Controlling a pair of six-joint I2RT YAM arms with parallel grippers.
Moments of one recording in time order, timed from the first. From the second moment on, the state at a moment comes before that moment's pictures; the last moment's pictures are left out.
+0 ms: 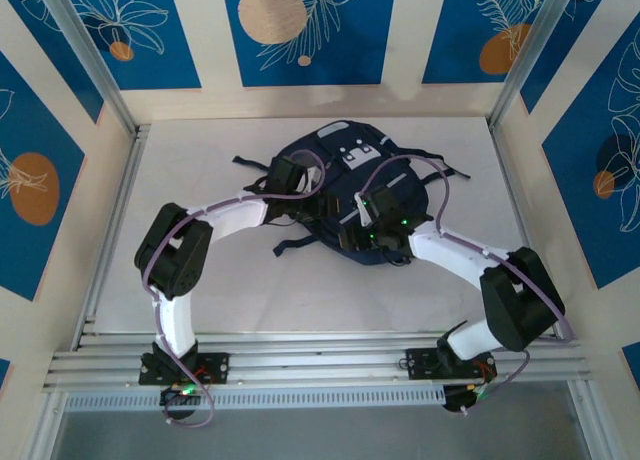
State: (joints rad) left arm -0.59 1.92 1.28 -0.15 0.44 -0.67; right arm 0.56 1.46 0.87 -0.39 -0.06 0.26
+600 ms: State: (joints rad) left arm -0.55 1.90 1.28 -0.15 0.47 -0.67; right arm 0.61 1.52 0.91 -0.35 -0.08 0.17
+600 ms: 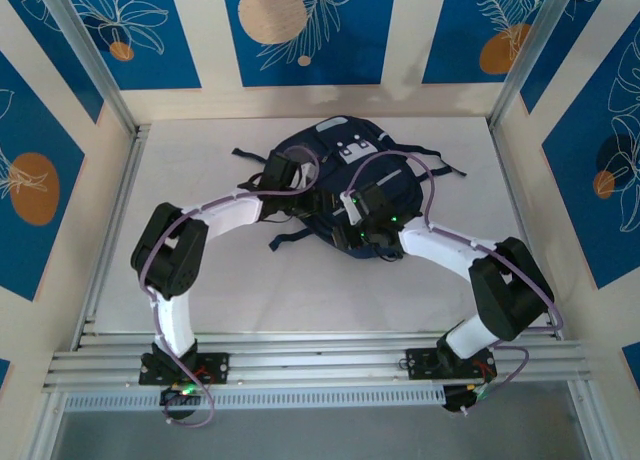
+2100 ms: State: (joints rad) left arm -0.48 1.83 1.21 -0.20 0.49 -0.51; right arm 0.36 1.59 1.07 -0.52 0.21 -0.08
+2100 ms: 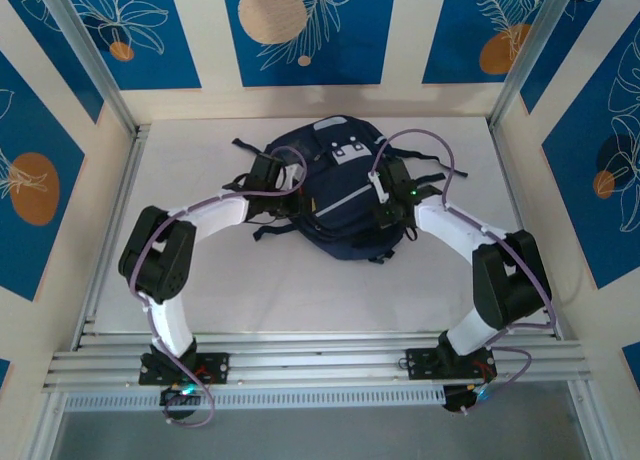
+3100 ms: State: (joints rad) left arm -0.26 1.76 1.32 -0.39 0.25 -0.44; right arm 0.69 1.71 1.18 -0.55 -0.16 -0.04
